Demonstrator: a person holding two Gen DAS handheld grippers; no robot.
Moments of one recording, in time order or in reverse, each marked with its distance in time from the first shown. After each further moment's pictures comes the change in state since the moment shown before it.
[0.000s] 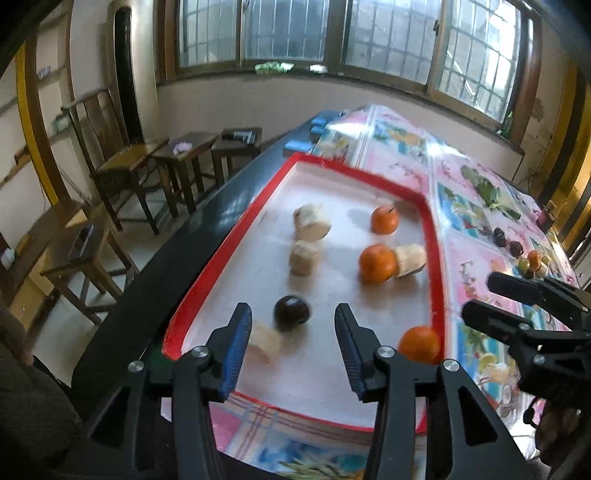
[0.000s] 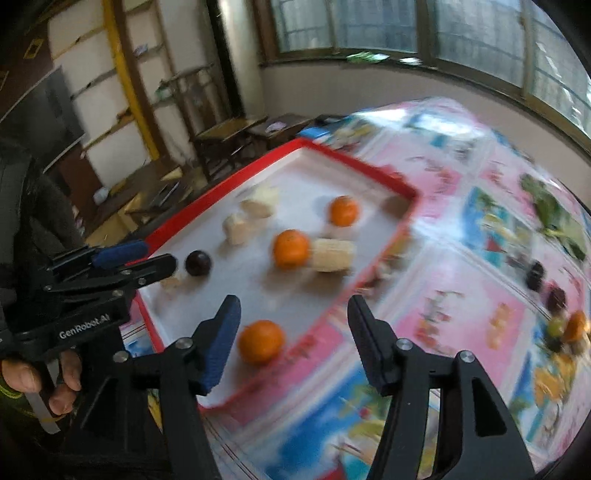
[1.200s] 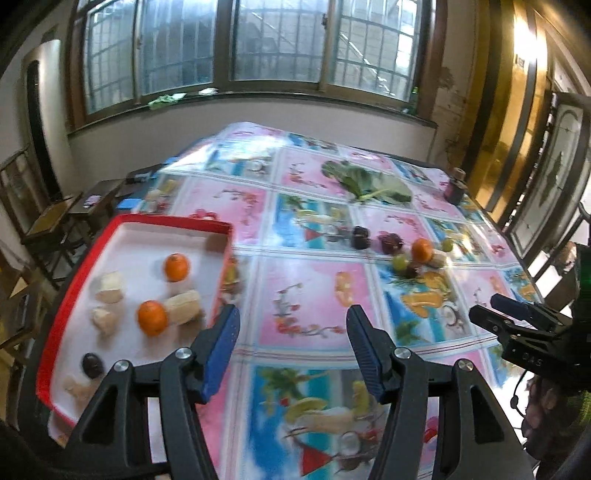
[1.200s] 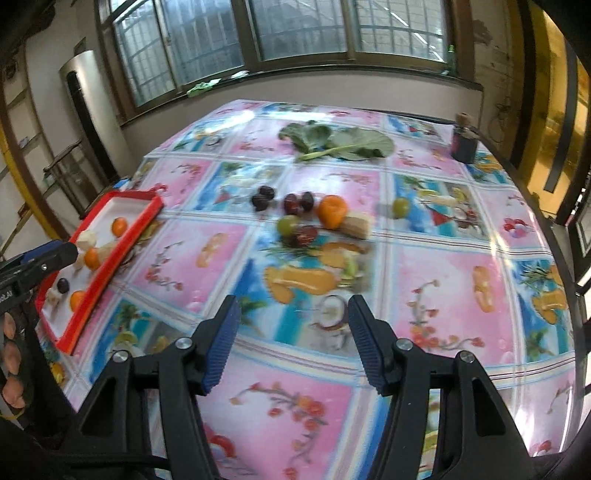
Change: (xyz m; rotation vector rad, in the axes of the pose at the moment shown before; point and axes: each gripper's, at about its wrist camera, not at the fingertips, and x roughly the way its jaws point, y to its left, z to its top) left arm -0.019 -0.177 0.015 0.215 -0.039 -0.256; right arm -0.130 -0.192 -0.108 0.379 -0.092 -0.341
